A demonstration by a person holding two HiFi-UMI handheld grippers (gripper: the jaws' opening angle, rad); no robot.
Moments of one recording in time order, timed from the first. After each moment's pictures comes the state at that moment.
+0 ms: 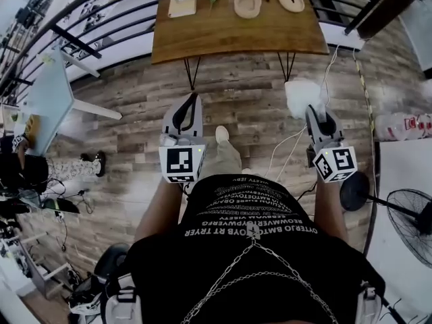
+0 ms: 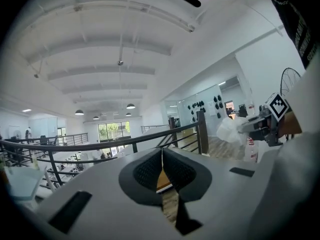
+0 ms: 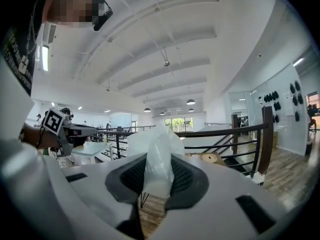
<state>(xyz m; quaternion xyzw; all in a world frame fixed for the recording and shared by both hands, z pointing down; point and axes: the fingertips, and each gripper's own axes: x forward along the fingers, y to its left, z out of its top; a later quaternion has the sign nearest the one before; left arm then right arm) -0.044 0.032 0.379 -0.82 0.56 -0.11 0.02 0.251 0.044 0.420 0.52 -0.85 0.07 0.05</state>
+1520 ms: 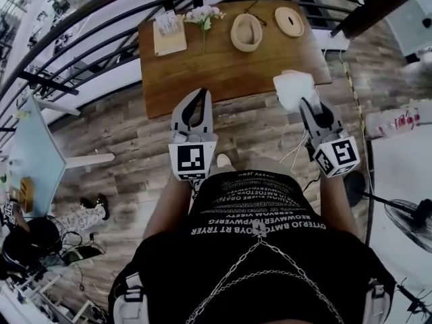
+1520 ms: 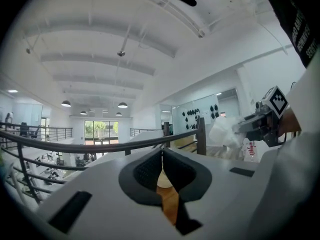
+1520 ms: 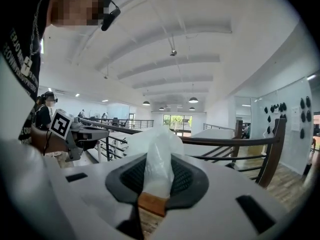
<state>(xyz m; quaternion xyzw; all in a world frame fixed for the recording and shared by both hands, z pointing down) -0.088 -0.244 0.380 -0.86 0.50 -0.06 0.00 0.149 -0.199 0.378 0.53 -0.84 0.04 0.11</state>
